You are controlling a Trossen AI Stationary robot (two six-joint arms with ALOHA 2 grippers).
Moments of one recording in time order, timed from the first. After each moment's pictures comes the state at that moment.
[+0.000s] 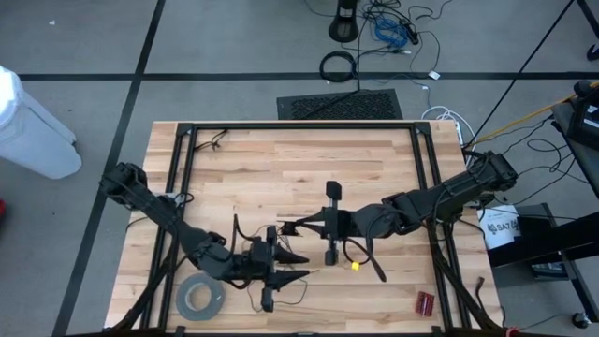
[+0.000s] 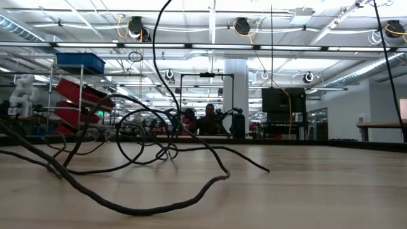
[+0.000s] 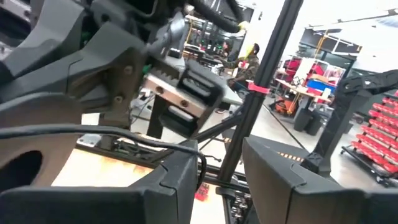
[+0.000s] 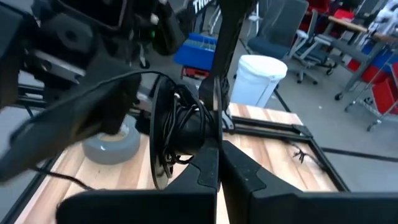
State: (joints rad) left arm -0.62 1.60 1.17 0.54 -0.60 -0.25; right arm 0.40 1.50 1.35 -0.09 0.49 -0.06
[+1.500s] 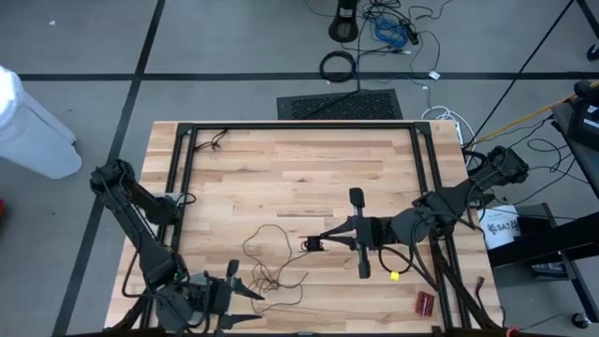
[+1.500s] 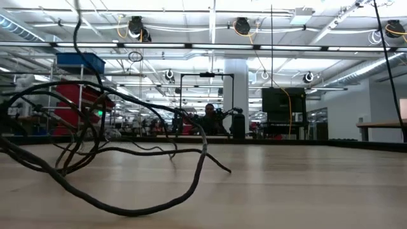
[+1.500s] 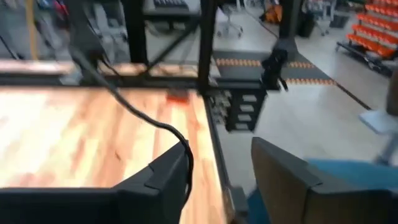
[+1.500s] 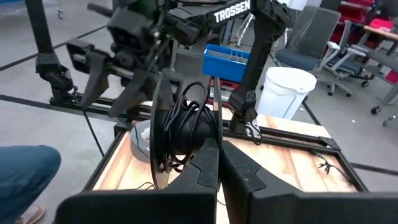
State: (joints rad) left arm -0.94 1.52 1.17 0.01 -0.74 -0.37; right arm 0.53 1.36 1.35 -0.22 0.49 -0.02
